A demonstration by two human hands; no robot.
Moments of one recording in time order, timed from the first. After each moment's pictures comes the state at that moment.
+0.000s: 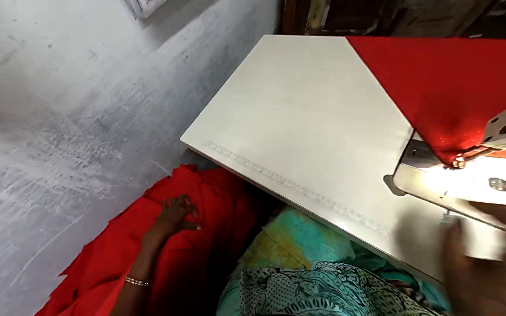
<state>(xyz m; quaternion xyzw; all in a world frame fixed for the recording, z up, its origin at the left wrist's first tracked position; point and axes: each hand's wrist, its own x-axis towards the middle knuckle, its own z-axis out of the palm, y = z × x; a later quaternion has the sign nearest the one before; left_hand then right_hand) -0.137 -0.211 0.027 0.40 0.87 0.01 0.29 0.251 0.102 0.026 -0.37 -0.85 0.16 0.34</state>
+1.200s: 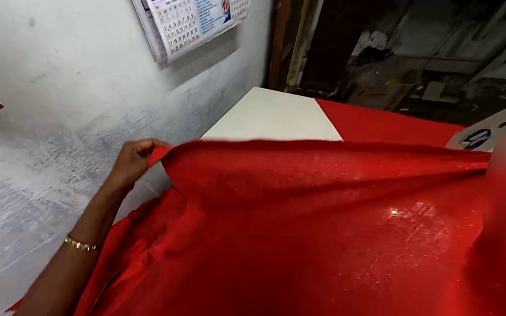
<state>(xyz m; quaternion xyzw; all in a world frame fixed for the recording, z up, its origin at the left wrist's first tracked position) -0.197 -0.148 0.171 0.46 0.76 0.45 0.05 0.201 0.090 0.160 -0.25 -0.66 0.47 0.53</state>
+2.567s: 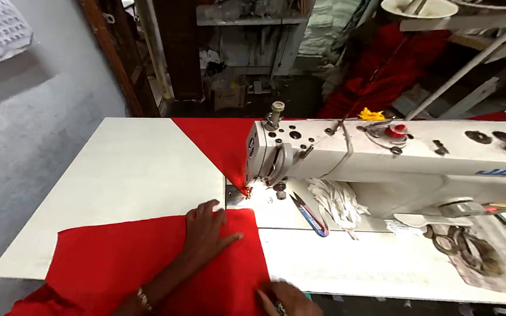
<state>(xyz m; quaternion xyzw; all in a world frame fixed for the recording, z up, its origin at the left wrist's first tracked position) 0.051 0.128 0.017 0.70 0.68 0.17 0.10 0.295 0.048 0.024 -0.48 -0.83 0.24 0.15</state>
